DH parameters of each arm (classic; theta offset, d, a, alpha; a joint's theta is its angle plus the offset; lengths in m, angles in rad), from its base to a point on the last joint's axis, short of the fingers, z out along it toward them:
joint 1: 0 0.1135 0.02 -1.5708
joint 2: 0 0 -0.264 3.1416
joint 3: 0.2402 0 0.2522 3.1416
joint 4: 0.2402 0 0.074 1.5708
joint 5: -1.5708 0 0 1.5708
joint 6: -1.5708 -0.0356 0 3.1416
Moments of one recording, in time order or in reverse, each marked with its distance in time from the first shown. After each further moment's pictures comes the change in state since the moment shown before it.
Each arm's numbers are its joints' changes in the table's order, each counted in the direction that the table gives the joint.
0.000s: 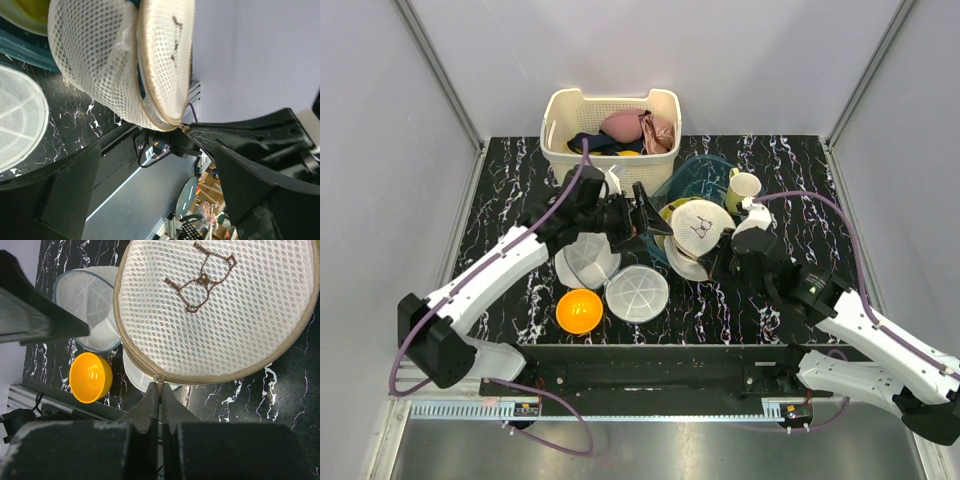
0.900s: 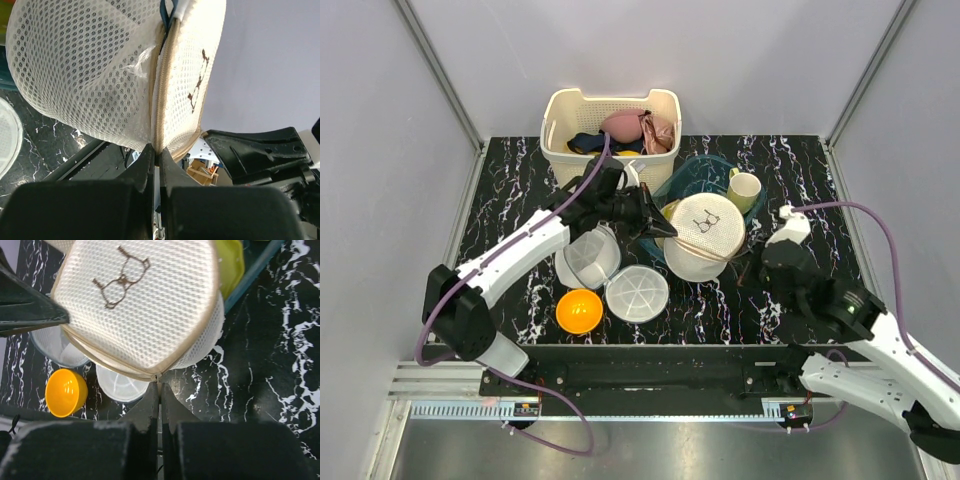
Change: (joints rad) left arm -0.009 0.182 0.059 -0.101 -0.095 0.067; right arm -0.012 -0.124 0.014 0.159 -0.130 0.009
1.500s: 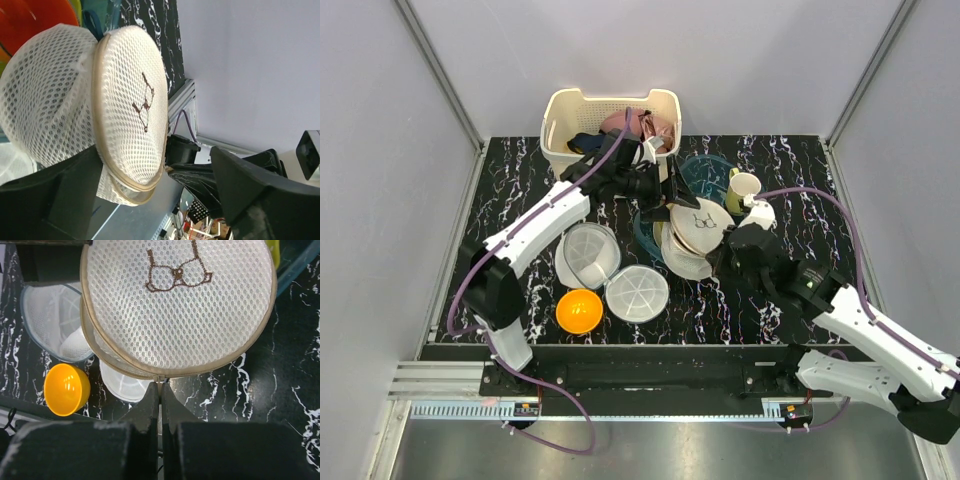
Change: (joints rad) left arm 0.019 0.237 0.328 0.104 -0.061 -0.134; right arm -0.018 0.149 0.011 -0.089 0.061 0.015
